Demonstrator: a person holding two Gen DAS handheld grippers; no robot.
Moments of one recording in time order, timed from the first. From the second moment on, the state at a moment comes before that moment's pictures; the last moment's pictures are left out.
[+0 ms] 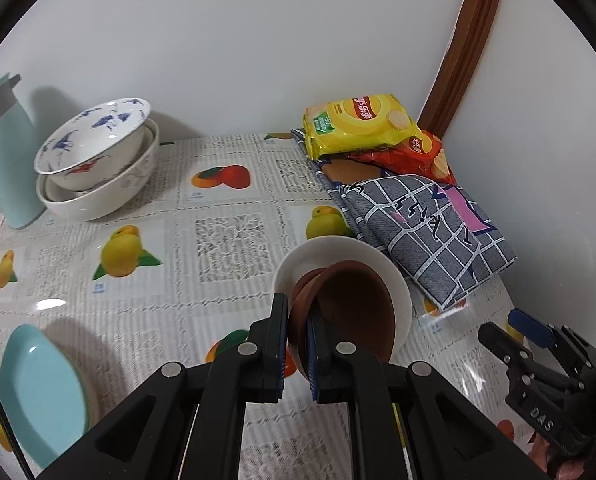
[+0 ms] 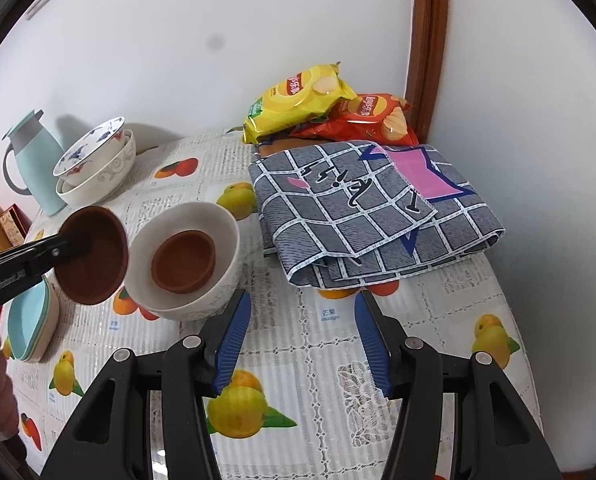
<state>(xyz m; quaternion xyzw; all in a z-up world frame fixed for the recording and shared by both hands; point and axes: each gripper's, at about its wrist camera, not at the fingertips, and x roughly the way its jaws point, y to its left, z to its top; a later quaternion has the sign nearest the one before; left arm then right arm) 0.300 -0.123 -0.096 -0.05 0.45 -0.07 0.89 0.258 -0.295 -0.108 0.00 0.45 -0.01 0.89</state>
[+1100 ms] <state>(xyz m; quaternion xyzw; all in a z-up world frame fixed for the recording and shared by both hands) 0.347 -0.141 -0.151 -0.07 0.50 -0.08 0.86 0.266 -0.303 -0.121 0.00 0.47 -0.01 0.88</state>
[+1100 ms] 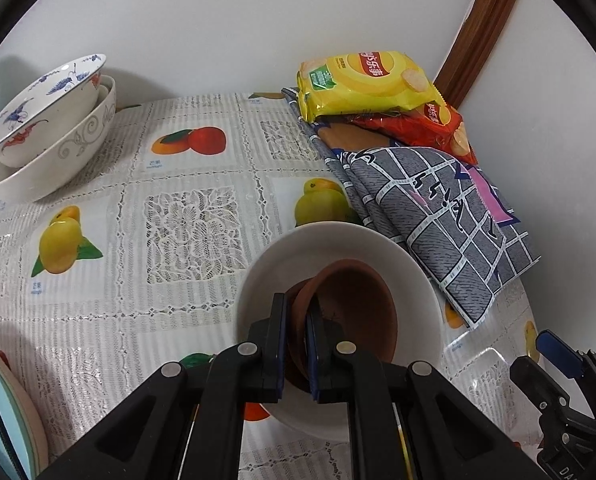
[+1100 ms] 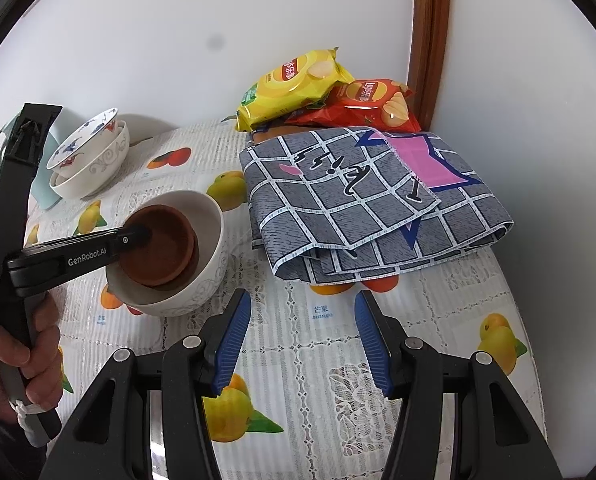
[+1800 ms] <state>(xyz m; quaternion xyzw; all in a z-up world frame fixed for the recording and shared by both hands) 0.340 -0.146 -0.145 -0.06 0.51 -0.10 0.85 0.270 -0.296 -0.126 0.00 0.48 -0.01 0.88</state>
